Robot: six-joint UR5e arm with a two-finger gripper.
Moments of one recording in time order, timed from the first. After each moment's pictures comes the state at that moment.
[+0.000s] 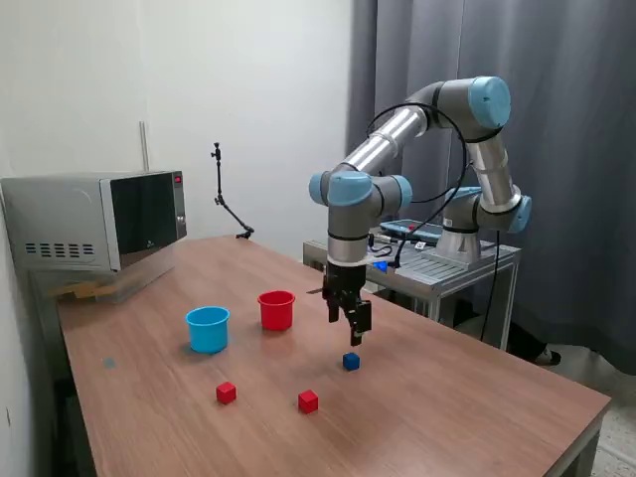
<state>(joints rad) 0.07 -0.81 1.34 -2.03 -1.63 -2.82</state>
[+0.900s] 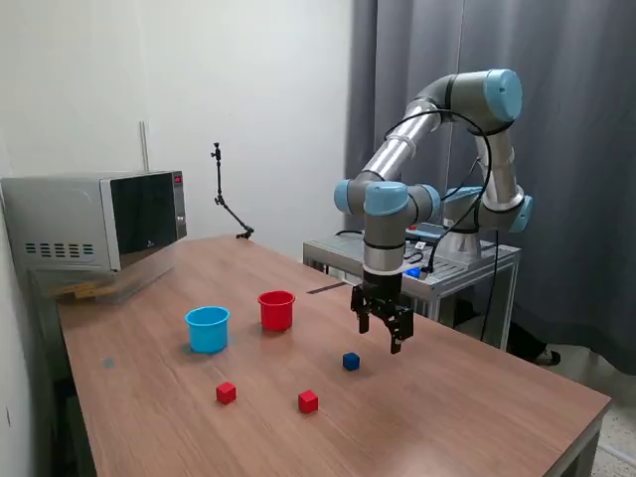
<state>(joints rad) 0.13 -0.86 1.50 -2.16 -1.59 -2.93</state>
